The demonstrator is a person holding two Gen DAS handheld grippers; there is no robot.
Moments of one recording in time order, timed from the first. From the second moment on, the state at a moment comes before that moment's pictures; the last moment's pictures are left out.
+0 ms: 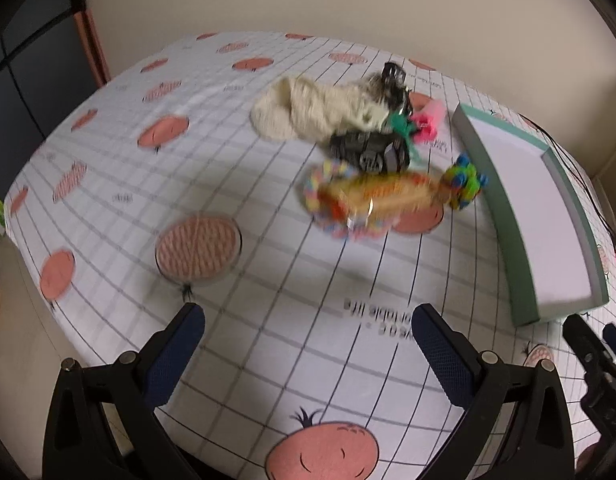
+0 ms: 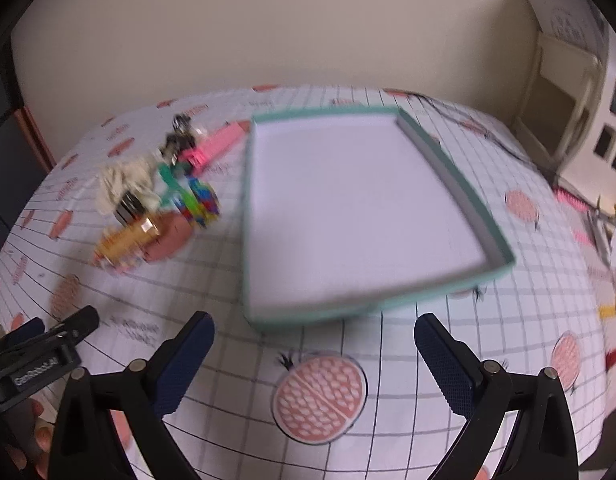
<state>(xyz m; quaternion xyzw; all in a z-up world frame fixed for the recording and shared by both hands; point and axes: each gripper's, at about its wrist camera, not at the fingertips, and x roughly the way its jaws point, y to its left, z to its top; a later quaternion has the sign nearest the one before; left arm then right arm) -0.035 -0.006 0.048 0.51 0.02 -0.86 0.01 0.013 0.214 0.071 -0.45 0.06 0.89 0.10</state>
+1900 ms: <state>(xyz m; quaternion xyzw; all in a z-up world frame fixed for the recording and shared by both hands) -0.176 -0.011 0.042 0.56 0.13 -0.82 -0.01 -0.159 0.147 0.035 -0.56 0.01 0.83 -0.06</state>
